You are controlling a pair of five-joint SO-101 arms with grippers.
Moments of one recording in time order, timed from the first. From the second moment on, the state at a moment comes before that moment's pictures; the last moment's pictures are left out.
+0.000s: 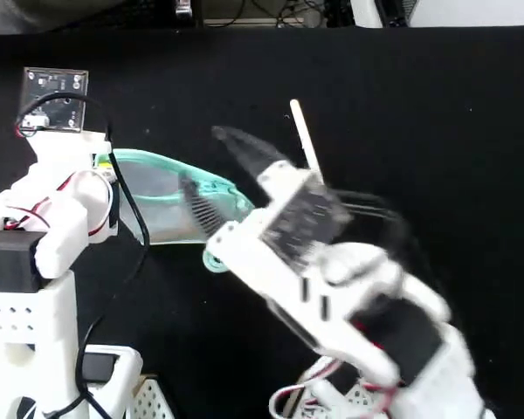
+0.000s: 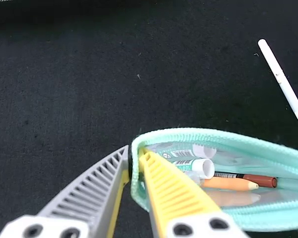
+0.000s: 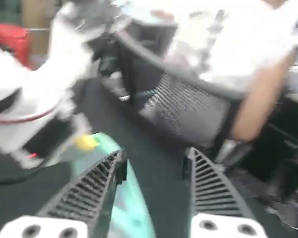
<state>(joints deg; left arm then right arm) -3.1 -39.7 14.5 86.0 -3.7 -39.6 -58.4 19.4 55.5 11.5</state>
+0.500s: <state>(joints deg) -3.1 -39.7 14.5 86.0 -3.7 -2.6 -30.1 39.7 41.1 11.5</state>
